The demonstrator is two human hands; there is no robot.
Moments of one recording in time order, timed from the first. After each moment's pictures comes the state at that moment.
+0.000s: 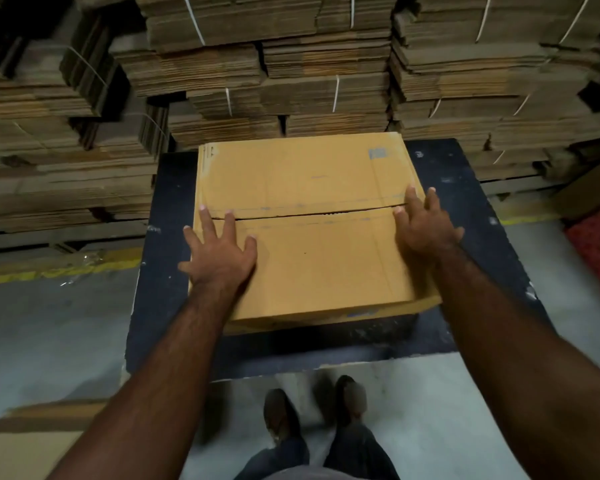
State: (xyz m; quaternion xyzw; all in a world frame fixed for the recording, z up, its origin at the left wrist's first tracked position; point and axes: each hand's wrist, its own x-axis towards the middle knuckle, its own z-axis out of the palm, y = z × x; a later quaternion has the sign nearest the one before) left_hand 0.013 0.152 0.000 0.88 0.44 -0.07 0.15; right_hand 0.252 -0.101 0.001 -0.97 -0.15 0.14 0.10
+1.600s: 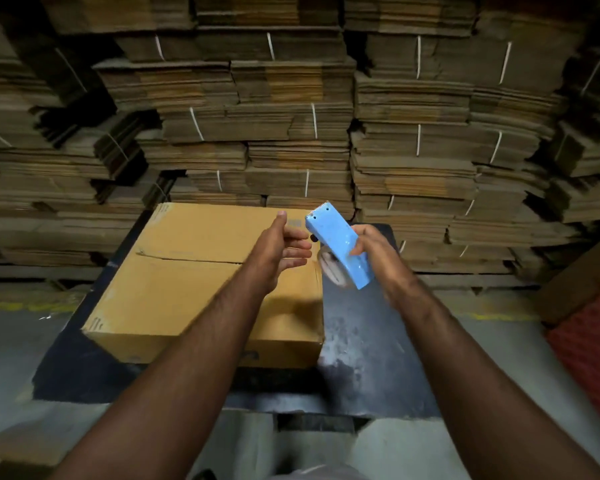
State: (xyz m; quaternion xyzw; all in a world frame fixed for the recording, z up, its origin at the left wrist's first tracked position) left_hand 0.186 -0.081 0.123 0.55 0.34 0.14 0.75; right_hand 0.283 -0.242 0.137 -0.73 -0.21 0.27 0.59
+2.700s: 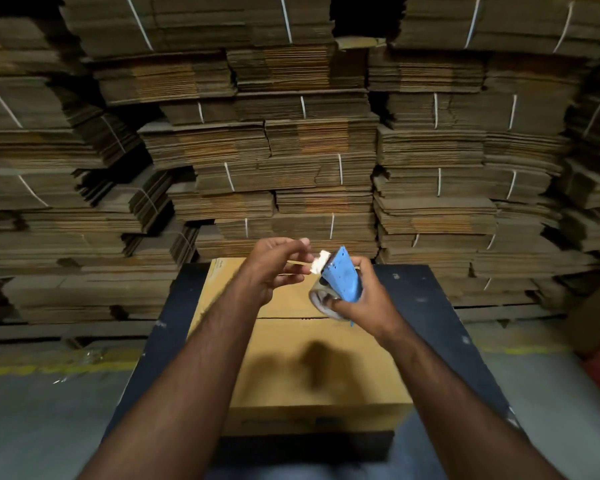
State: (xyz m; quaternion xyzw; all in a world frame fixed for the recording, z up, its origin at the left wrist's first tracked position) left_hand 0.107 0.074 0.190 0.61 0.29 0.14 0.73; right_hand 0.200 -0.100 0.130 -0.76 -0.32 0.18 0.54
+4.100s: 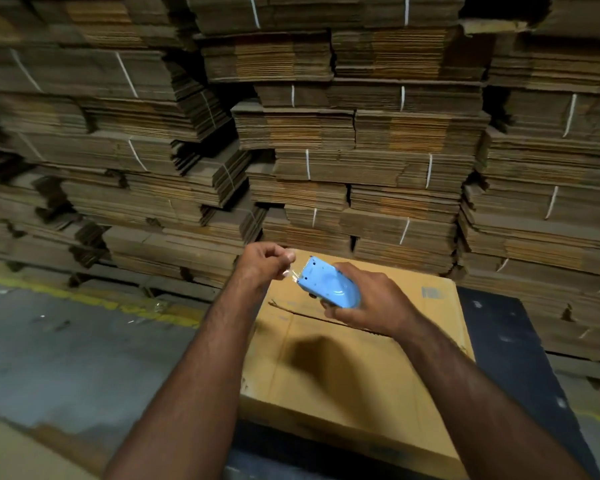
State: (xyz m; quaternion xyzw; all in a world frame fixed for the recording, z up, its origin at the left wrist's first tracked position) left_hand 0.027 0.197 0.139 0.64 0.42 0.28 0.58; right_hand 0.175 0.026 0.138 -0.80 -0.57 0.07 0.18
